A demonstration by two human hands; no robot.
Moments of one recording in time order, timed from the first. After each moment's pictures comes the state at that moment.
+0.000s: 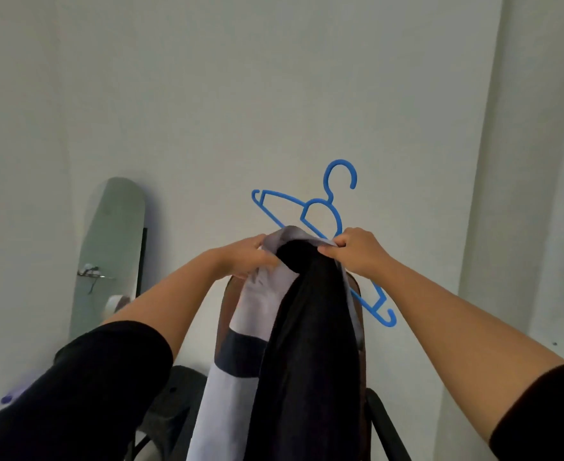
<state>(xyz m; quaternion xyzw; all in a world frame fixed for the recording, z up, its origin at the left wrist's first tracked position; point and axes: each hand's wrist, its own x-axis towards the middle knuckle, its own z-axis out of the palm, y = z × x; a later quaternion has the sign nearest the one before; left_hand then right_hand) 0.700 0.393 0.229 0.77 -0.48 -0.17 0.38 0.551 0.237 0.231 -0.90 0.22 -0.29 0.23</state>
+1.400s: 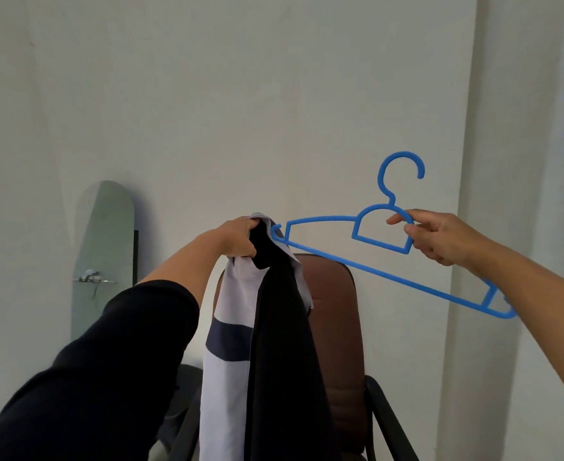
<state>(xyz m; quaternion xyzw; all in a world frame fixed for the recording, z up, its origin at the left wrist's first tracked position) 0.713 0.337 0.242 0.87 -0.47 0.06 0.14 0.428 0.160 0.231 -0.86 0.22 -0.33 0.30</state>
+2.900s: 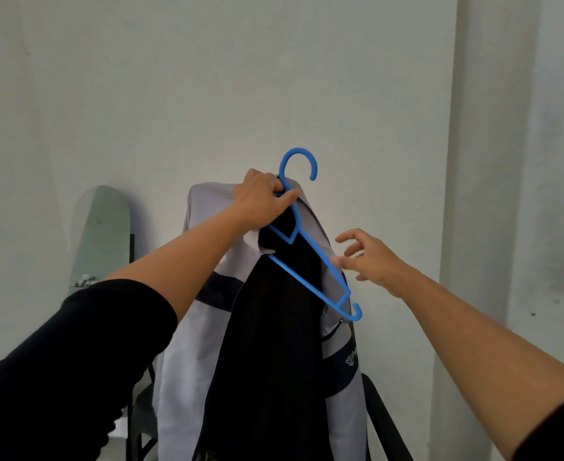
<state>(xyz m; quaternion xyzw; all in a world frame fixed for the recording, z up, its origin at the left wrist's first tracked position) 0.646 0.318 0.285 0.76 -0.51 0.25 0.32 0.477 0.189 0.197 -0.84 0.20 -0.29 0.41</state>
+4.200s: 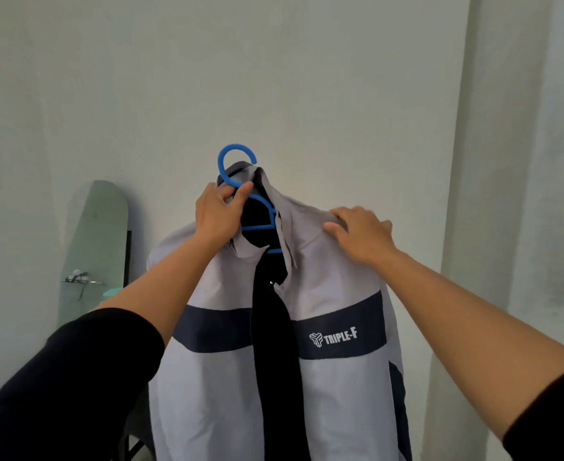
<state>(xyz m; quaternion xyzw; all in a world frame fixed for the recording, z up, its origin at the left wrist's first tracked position) 0.695 0.356 0.254 0.70 -0.37 0.23 0.56 0.513 0.205 0.237 -0.90 0.26 -0.33 0.04</state>
